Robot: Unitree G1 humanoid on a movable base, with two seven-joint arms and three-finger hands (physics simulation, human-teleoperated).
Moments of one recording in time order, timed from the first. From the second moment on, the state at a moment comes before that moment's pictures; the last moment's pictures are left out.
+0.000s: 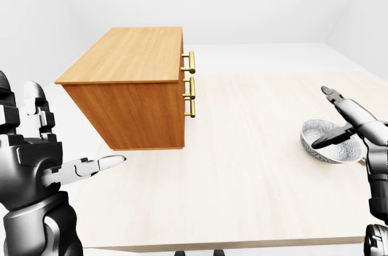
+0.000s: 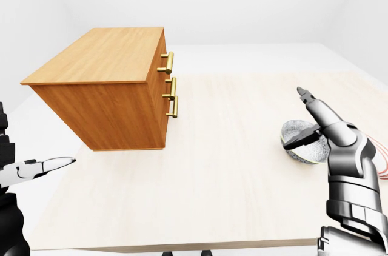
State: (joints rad) left arm 0.09 0.07 0.46 -0.80 -0.22 0.09 -0.07; right arm -0.42 -0.71 -0.36 0.43 -0.45 0.09 0.51
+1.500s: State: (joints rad) left arm 0.10 0.06 0.45 -0.79 -0.21 0.09 -0.07; right arm -0.51 -0.82 -0.21 1.06 -0.57 0.09 0.49
